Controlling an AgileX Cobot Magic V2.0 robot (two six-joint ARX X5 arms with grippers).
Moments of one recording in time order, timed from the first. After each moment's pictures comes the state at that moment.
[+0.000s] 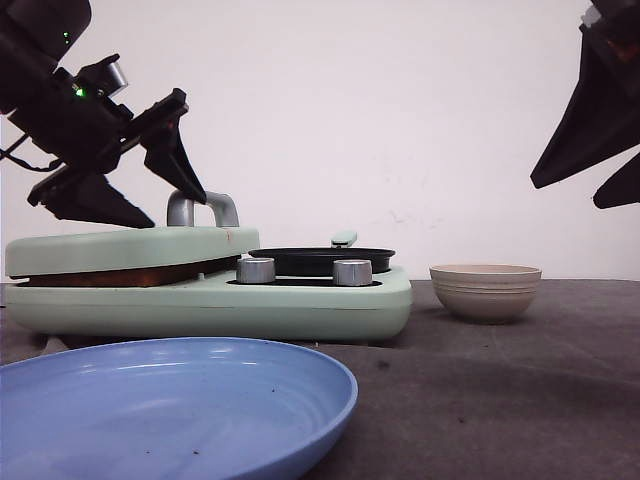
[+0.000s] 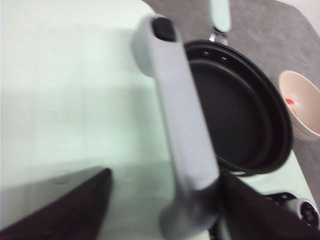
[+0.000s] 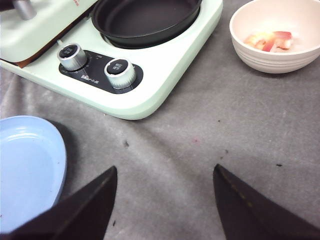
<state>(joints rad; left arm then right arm) -0.23 1.52 0.95 -0.03 0.29 -0.30 0.56 0.66 0.41 -0.25 -0.03 0.30</state>
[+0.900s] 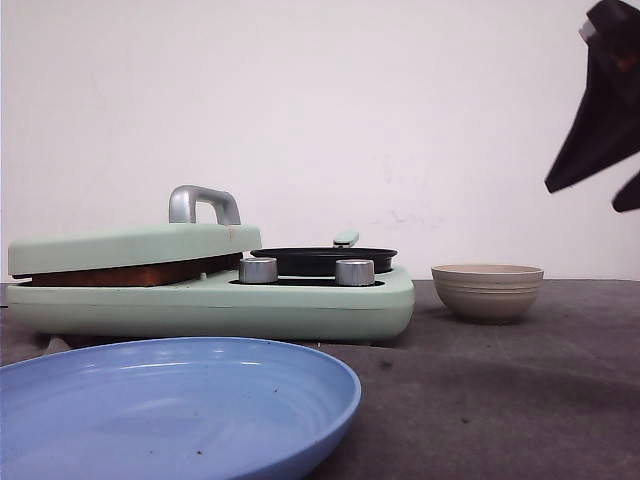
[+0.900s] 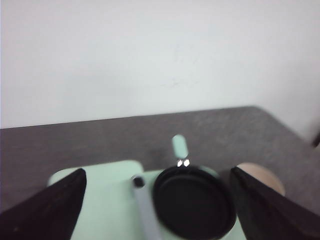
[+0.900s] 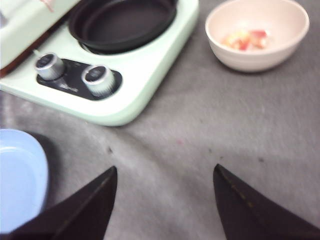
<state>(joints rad) -0.22 1.03 1.16 -0.32 0.23 -0.11 0.55 0.66 0.42 -0.30 0.05 0.35</state>
